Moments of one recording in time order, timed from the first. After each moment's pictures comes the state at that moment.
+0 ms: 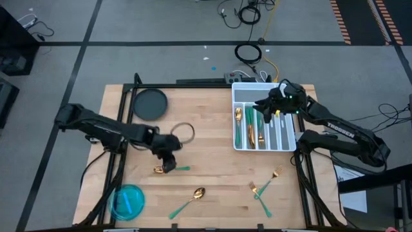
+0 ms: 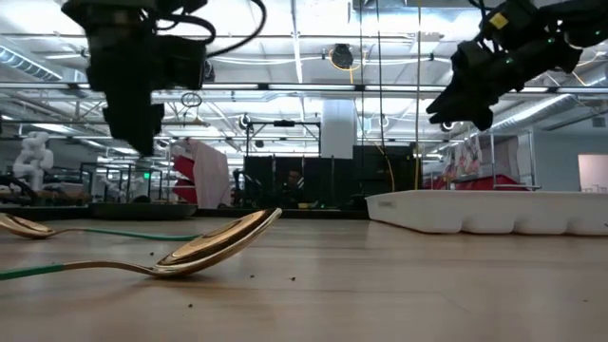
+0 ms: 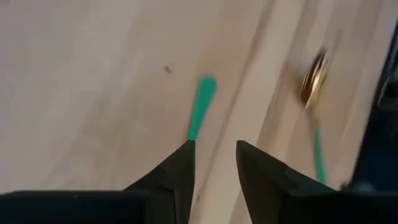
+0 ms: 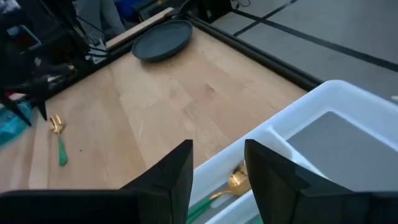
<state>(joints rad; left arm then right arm) -0.16 1.32 0.79 -0.54 0.21 -0.63 -0.73 0.78 0.53 -0.20 -0.34 0.19</state>
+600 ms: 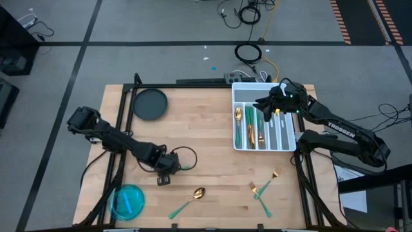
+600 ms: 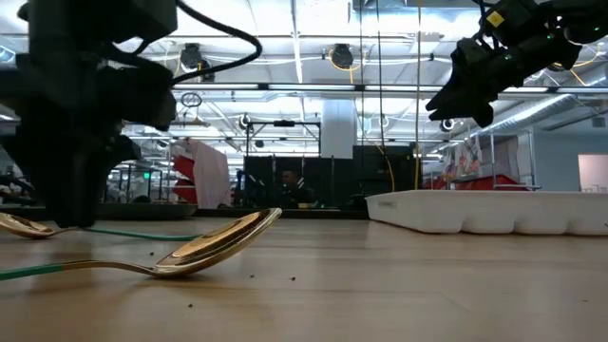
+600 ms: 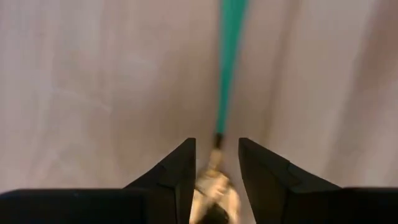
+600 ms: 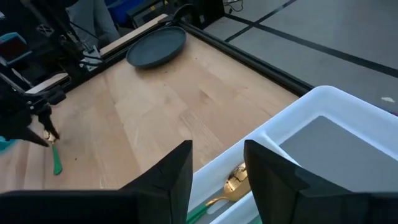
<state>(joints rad) -0.38 1.55 0.79 -0.61 0.01 -0.55 -0.73 0.78 0.55 -0.22 -0.31 0.20</state>
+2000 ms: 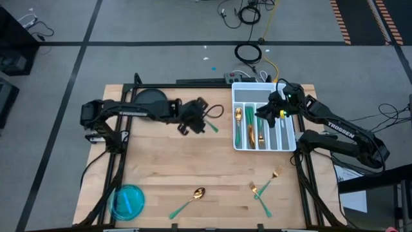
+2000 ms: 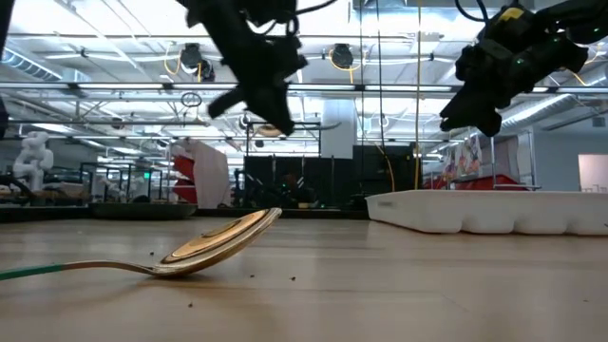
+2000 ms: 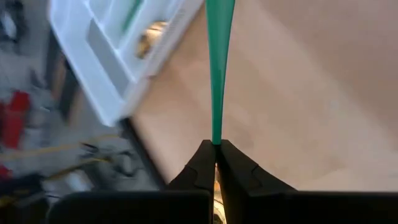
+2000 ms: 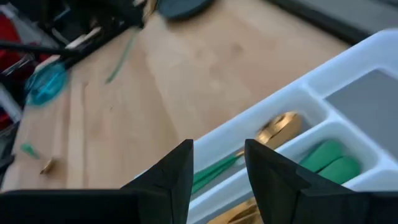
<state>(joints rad) 0.15 1.64 1.25 -0.51 -0.24 1.08 -0.78 0.78 0.55 -0.38 -0.51 0.12</state>
